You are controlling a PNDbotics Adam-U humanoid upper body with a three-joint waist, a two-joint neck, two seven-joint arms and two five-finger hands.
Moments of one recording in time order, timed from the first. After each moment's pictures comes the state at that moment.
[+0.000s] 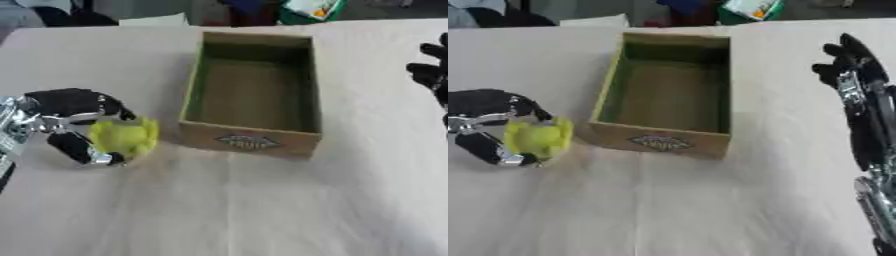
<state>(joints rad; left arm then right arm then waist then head) -0.76 0.58 -0.29 -1.29 -0.88 -0.50 -0.60 -0.18 -0.46 -0.01 -1.98 -0.06 0.00 -0.20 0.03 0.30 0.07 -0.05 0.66</state>
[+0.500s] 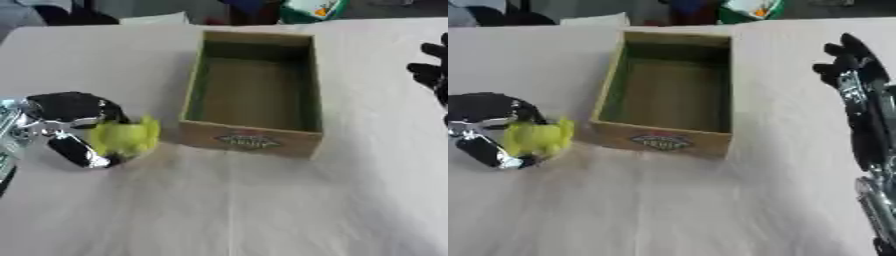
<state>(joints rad) -0.75 0.58 -0.29 -1.28 -0.94 -0.53 -0.58 -0.18 -0.46 -0.01 -1.98 -0.06 0.00 -0.20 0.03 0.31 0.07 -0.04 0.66</state>
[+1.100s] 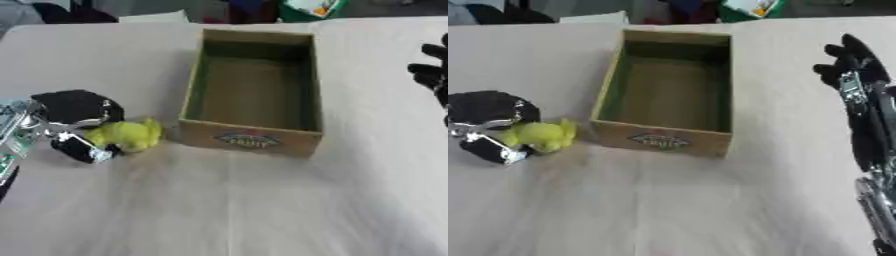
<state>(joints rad) -0.75 0.57 -0.29 -1.29 -1.00 -0.57 -0.51 -0.18 -0.45 -0.01 -1.98 -0.06 0.00 -0.20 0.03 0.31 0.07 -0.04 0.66</state>
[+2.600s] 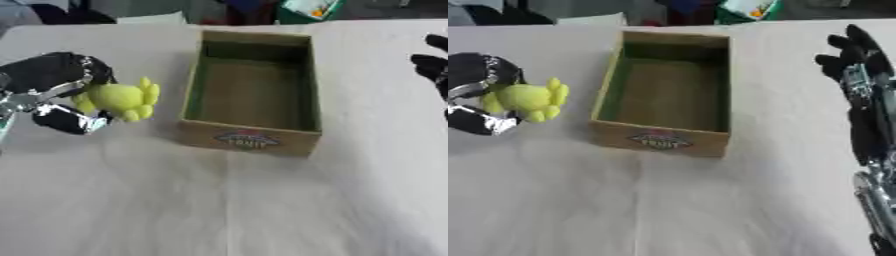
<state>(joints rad) -0.75 0.56 -0.11 -1.52 -0.83 -0.44 -0.50 -0.24 -0.42 0.00 -1.98 -0.07 -0.05 -0.19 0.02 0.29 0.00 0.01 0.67</state>
